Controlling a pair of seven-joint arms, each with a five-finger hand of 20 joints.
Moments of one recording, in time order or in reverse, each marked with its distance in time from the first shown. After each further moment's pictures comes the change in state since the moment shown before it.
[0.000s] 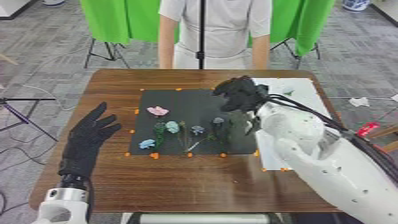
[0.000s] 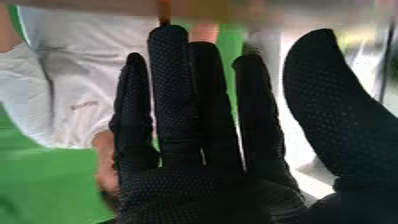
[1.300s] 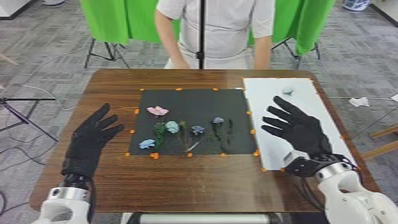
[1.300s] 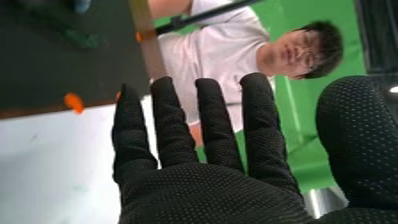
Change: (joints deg) left arm -0.5 -1.6 -0.3 0.2 1.1 -1.3 -3.1; right arm -48.8 -11.8 41.0 -11.7 82.1 10.6 -8.8
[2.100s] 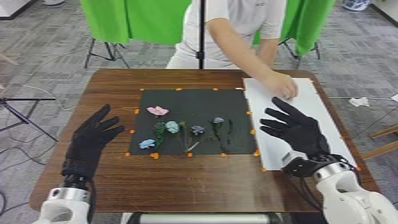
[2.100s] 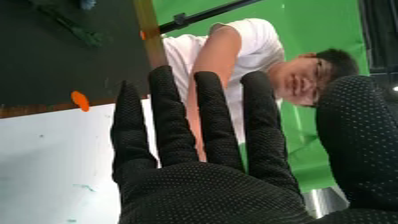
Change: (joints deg) left arm 0.2 -0.6 -0.3 0.1 0.4 -0.6 -0.5; right arm 0.9 -0.1 -0.8 1.0 -0.4 -0.6 -0.4
